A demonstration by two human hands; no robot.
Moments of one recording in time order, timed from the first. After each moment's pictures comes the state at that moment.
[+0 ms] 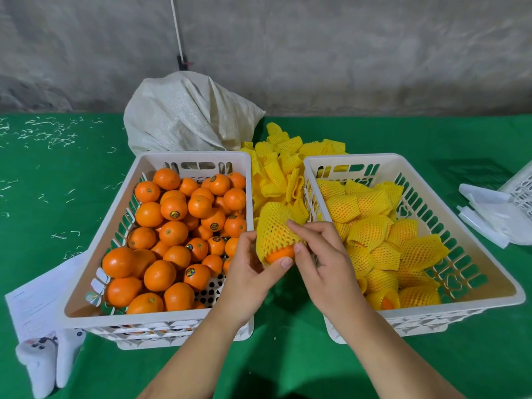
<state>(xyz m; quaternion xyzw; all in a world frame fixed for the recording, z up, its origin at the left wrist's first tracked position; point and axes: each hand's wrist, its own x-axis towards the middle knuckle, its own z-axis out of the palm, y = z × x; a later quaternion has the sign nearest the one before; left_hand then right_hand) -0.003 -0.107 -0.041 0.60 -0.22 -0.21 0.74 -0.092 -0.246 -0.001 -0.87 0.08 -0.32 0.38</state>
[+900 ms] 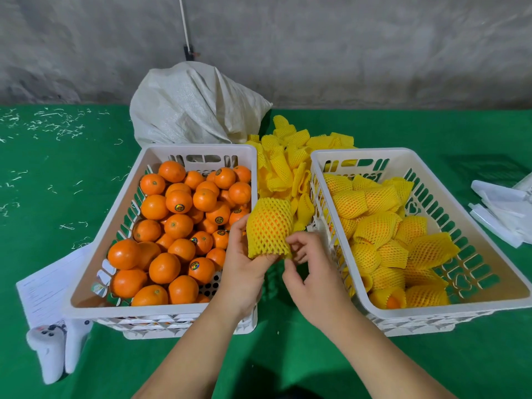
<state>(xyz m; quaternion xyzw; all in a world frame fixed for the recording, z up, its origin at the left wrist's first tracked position) 0.008 -0.112 -0.047 0.56 -0.15 -0.18 0.80 -0.090 -0.227 -0.024 -0.86 0.09 -0.23 0.44</state>
